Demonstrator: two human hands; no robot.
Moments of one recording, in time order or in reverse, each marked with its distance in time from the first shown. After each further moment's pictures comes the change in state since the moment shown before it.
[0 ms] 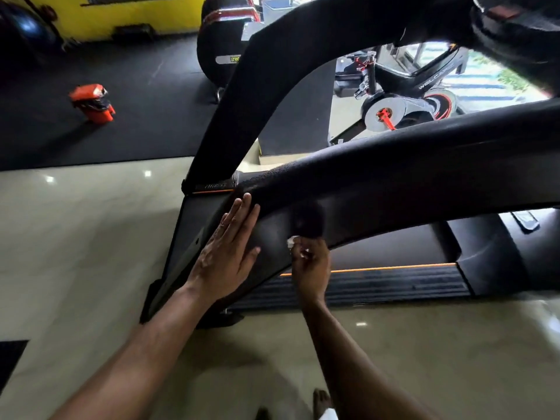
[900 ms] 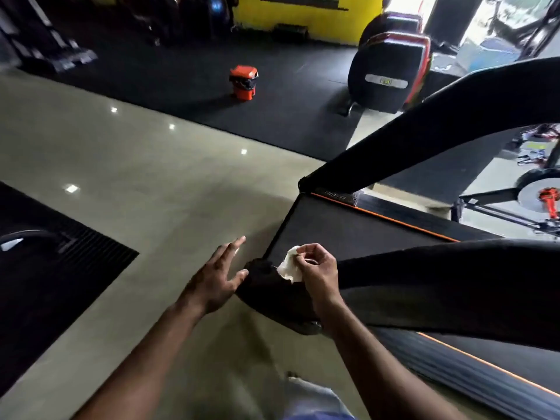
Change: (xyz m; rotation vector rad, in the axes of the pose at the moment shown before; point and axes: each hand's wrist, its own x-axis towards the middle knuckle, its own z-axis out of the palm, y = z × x) left_hand -0.298 -0.266 -0.143 -0.308 -0.014 -0.850; right_hand -0.183 -0.119 0.304 0.131 -0.723 0.280
